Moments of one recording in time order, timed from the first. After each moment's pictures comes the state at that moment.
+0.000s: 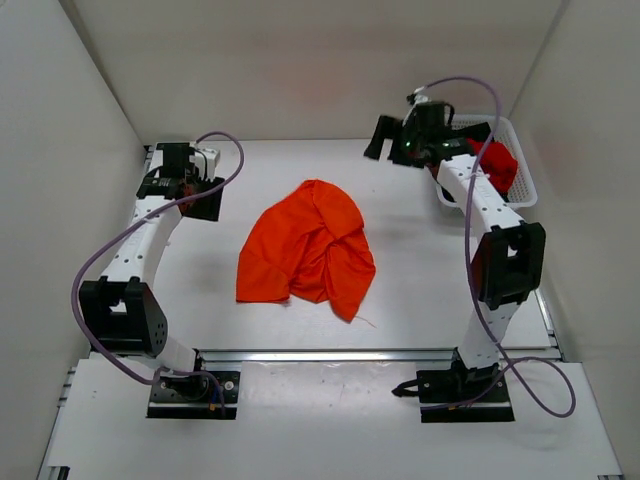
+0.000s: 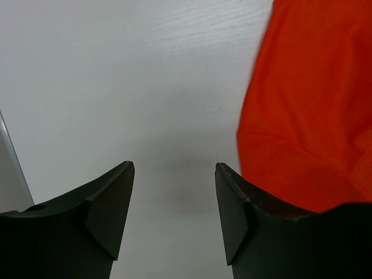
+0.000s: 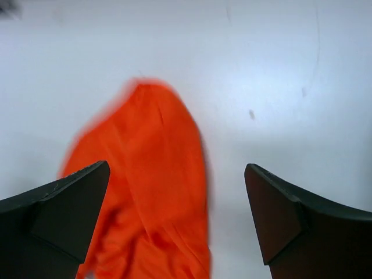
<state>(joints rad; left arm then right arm) -0.04 1.51 1.35 -0.74 -0.01 0.17 0.22 1.86 1.77 -0.43 -0.23 0.37</state>
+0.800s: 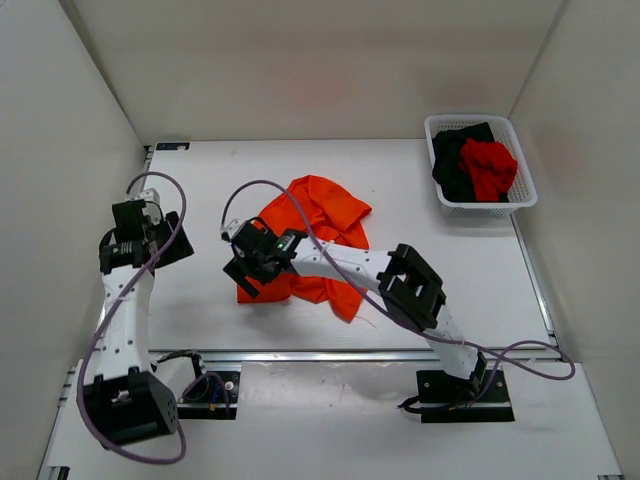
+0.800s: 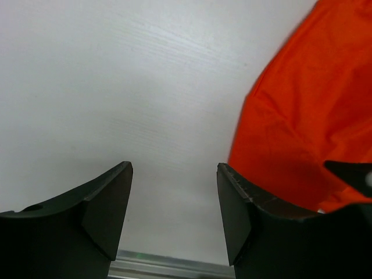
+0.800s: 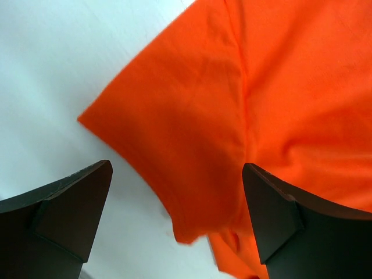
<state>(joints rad) 0.23 1.08 0.96 -0.76 0.10 -0.14 1.09 2.15 1.82 -0.60 0.08 0.12</state>
